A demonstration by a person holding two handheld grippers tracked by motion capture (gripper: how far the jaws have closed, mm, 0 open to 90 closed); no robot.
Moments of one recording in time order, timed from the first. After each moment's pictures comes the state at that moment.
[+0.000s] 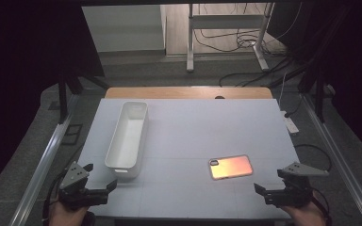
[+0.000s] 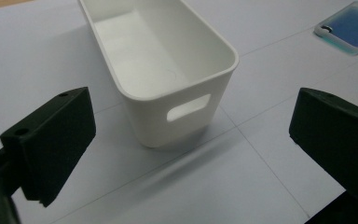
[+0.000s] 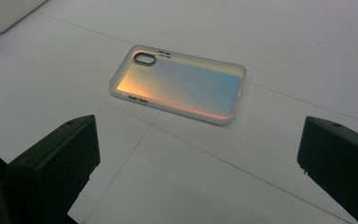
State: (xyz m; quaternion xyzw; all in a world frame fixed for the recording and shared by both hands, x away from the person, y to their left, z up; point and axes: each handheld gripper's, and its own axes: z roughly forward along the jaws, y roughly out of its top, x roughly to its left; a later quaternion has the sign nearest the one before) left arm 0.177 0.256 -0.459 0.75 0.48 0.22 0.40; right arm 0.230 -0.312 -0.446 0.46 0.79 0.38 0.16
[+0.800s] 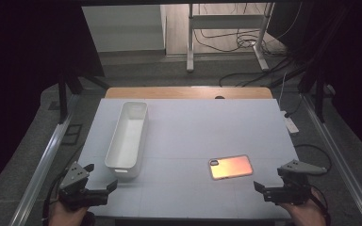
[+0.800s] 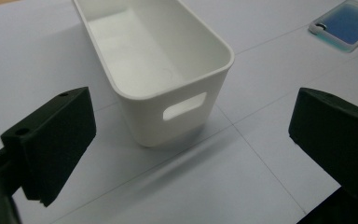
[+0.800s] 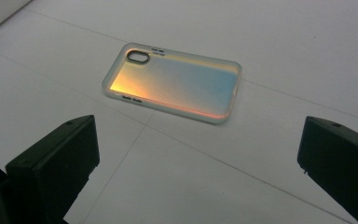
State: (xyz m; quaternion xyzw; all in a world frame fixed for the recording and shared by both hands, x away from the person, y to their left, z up) left arm 0.178 0.256 -0.460 0.76 0.47 0.21 0.40; right arm 0.236 -0.310 -0.445 0.47 0.79 0.37 0.16
